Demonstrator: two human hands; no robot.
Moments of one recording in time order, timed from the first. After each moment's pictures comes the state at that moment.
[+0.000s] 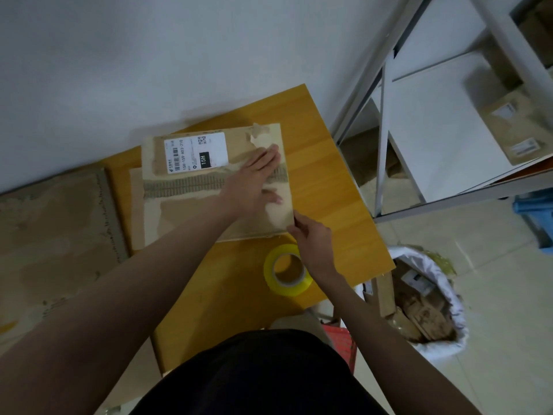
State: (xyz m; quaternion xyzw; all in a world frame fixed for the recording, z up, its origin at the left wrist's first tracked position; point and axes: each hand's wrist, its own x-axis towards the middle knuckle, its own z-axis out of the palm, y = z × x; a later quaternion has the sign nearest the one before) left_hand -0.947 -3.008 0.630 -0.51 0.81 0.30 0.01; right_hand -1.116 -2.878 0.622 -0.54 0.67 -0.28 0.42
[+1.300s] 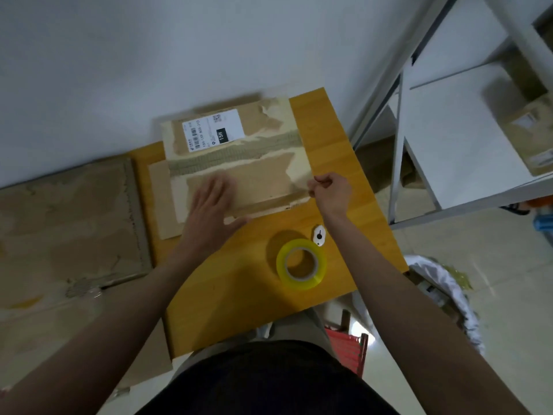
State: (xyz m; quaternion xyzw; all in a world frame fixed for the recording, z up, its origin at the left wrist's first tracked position) left_hand -0.851 -2.899 0.634 -0.63 0.75 0.18 -0.01; right_hand -1.112 -2.957 0.617 -0.39 0.77 -0.31 0.40
